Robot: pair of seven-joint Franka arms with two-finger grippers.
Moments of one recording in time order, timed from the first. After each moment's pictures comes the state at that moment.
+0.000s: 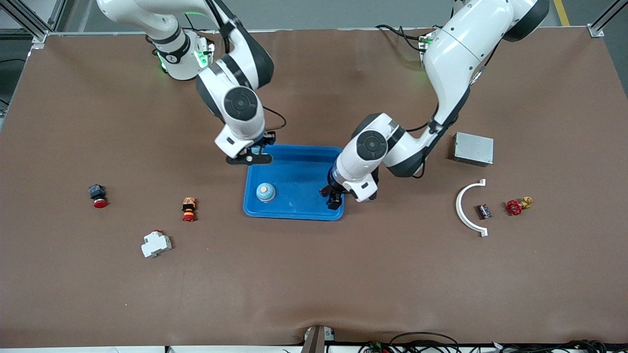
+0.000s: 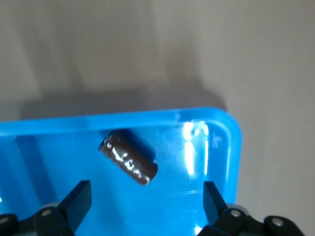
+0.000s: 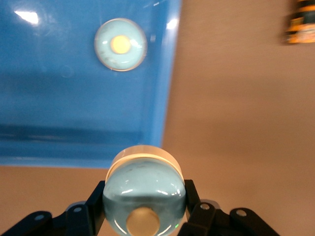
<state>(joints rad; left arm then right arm) -0.33 0.76 -0.43 -1.61 0.14 2.47 -2.17 0.61 0.24 0.02 -1.94 -0.01 1.93 0.56</state>
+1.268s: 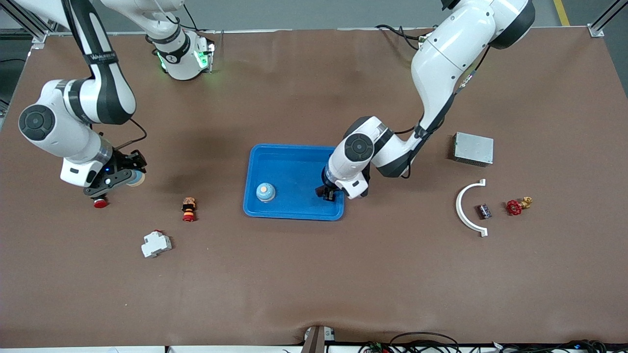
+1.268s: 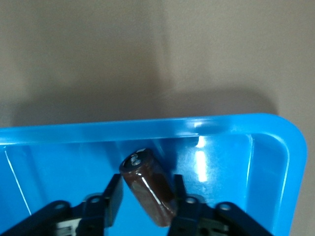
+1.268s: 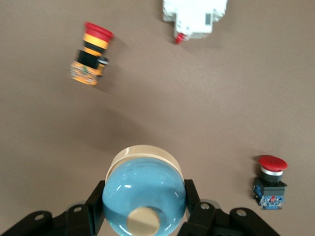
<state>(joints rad) -0.38 0.81 -0.39 -1.61 0.14 2.49 -2.19 -0.07 0.13 0.00 -2.23 -0.07 2.32 -0.51</state>
